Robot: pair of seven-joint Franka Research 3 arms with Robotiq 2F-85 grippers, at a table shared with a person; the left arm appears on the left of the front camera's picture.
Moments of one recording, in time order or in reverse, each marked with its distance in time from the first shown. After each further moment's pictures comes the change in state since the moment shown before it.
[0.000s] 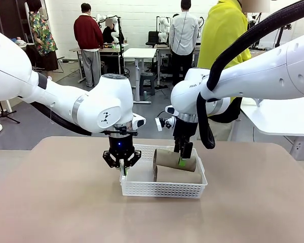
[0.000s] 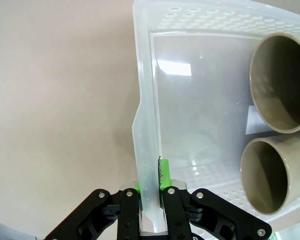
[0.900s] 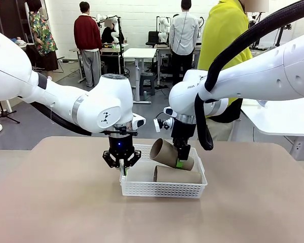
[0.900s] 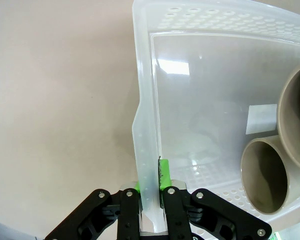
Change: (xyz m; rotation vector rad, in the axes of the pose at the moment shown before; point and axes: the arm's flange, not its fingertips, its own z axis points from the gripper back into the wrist) left arm 0.000 0.000 0.000 0.000 0.000 0.001; right arm 0.004 0.001 -0.005 0.011 -0.007 -0.018
